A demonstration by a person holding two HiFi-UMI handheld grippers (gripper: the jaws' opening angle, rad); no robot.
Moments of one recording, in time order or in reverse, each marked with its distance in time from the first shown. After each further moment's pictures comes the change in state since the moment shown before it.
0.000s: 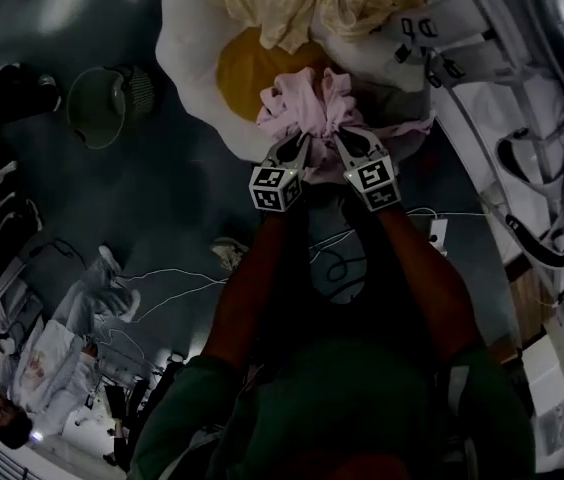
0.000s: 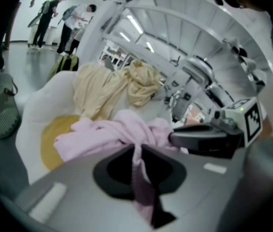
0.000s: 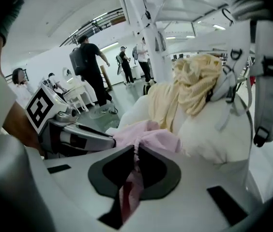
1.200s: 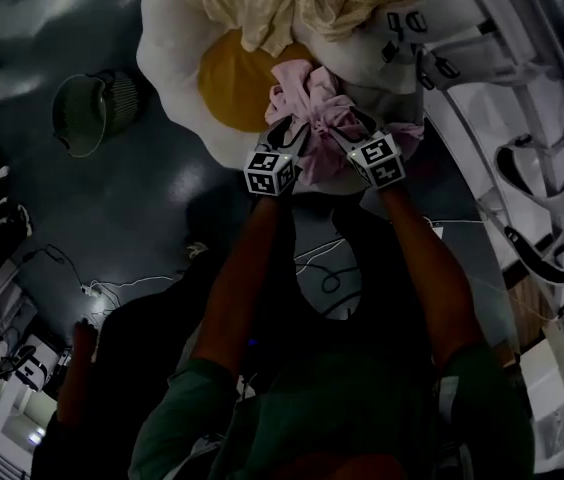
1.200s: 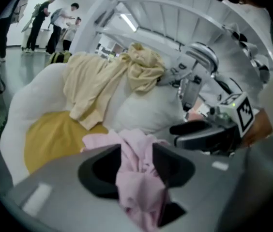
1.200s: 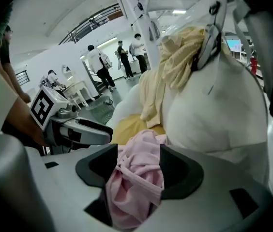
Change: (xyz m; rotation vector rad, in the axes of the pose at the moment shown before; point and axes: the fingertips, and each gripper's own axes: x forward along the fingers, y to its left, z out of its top) left arm 0.081 0.023 -0.022 0.073 -0.002 0.005; right arm 0.039 -0.077 -0.051 0.024 0.047 0.032
